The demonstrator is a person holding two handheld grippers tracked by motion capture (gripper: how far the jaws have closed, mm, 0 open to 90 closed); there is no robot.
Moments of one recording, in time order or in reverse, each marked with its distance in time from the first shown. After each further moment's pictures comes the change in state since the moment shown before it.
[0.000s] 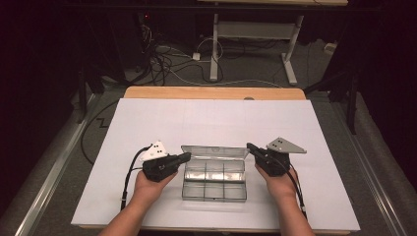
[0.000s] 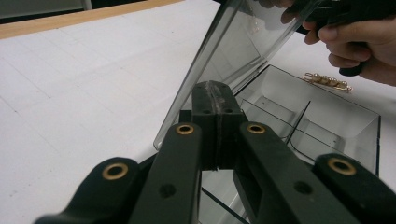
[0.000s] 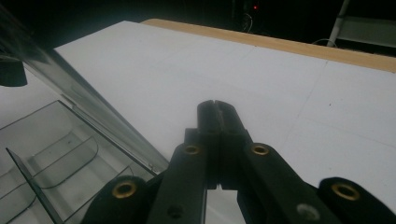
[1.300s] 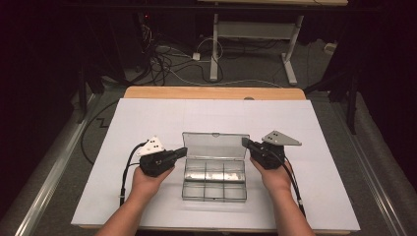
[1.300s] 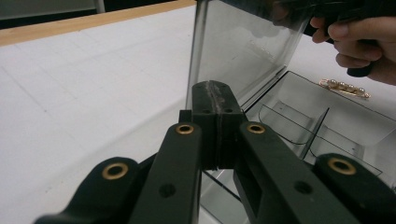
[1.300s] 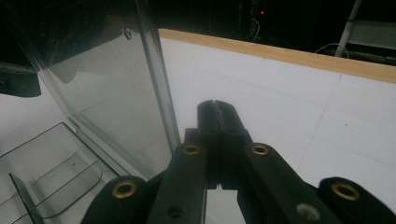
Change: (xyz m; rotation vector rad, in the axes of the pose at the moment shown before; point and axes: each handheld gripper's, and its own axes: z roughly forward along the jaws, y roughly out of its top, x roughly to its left) left arm 0.014 0.003 -0.006 -0.006 0.034 -0.027; right arm -0.001 0.014 0.016 -0.019 0.030 0.007
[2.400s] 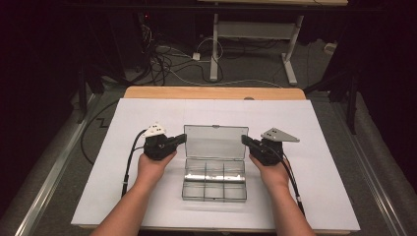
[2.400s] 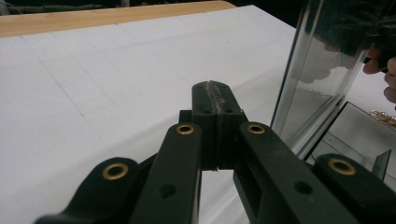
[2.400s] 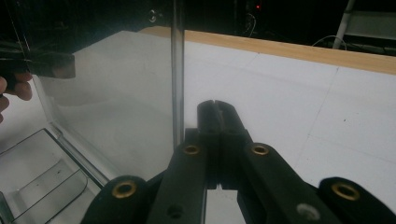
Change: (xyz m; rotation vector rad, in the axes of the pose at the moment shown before) left arm 0.037 0.016 0.030 0.018 0.057 -0.105; right arm -0.009 -0.001 0.012 0.016 -0.013 0.032
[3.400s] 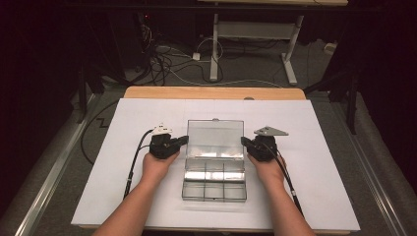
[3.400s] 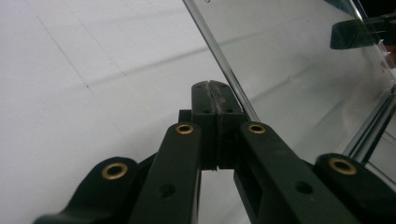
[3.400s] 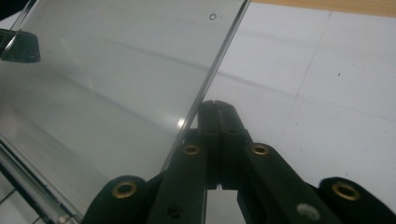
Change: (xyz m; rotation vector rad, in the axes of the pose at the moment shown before) left arm 0.013 -0.012 0.026 0.090 0.062 -0.048; right arm -0.012 -0.011 0.032 0.167 -0.083 0.047
